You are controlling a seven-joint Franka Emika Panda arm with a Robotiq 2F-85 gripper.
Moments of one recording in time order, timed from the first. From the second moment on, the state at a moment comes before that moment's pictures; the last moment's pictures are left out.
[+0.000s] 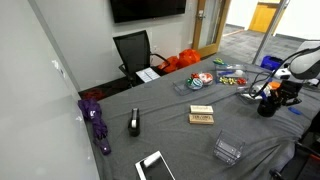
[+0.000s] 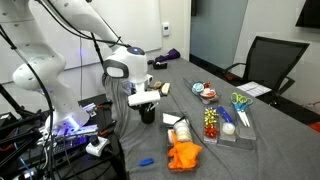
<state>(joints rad) -0.28 0.04 -0.22 -2.66 0.09 2.60 -2.06</state>
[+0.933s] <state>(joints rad) -0.18 -0.01 -0.21 -2.76 0.25 2.71 -2.18</state>
